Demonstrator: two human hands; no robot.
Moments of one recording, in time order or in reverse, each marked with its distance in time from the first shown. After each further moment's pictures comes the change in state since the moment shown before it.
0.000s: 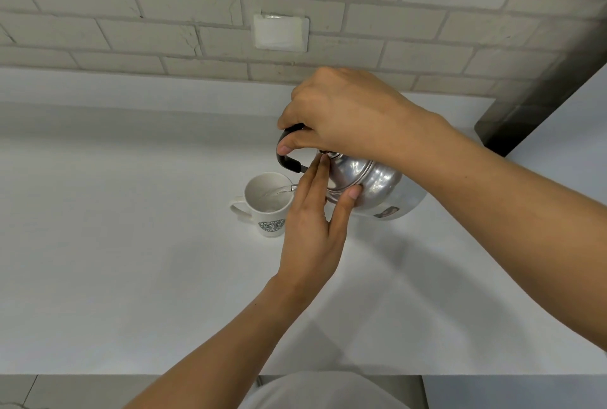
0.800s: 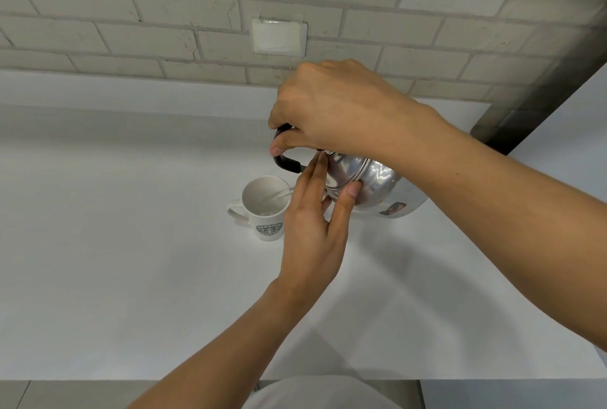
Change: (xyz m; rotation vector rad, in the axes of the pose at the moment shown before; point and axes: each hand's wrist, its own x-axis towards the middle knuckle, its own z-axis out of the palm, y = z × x) left_hand 0.000 0.012 0.001 -0.019 0.072 0.027; right_hand 0.005 -0.007 -0.016 -0.089 -0.005 -0.029
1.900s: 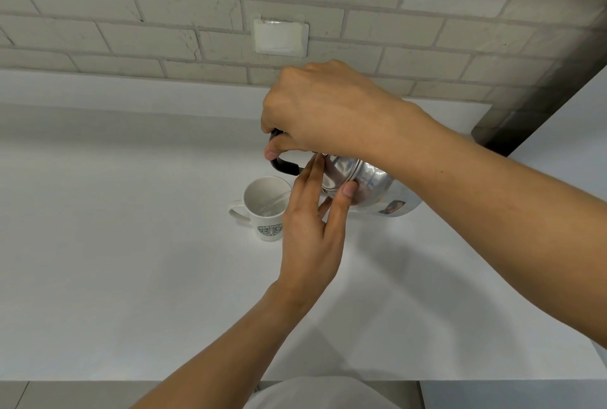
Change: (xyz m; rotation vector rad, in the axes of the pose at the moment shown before) left_hand -0.001 -0.002 -0.002 -0.091 0.031 0.011; right_hand 0.006 -0.012 -0.008 0.033 -0.055 -0.014
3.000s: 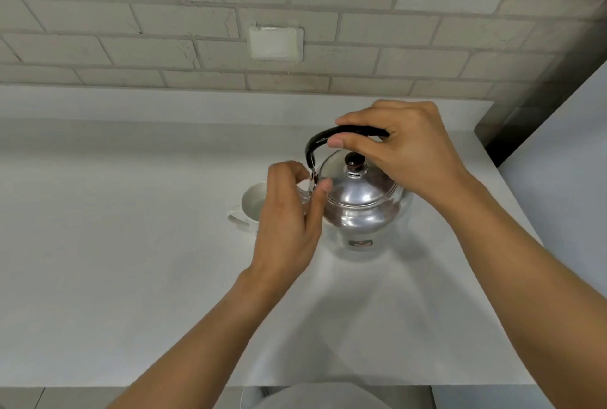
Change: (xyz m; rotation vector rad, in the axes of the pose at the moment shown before) left_hand 0.020 -0.008 -0.025 0.277 -0.039 0.118; right_hand -0.081 0.047 0.088 0.660 0.668 0.369
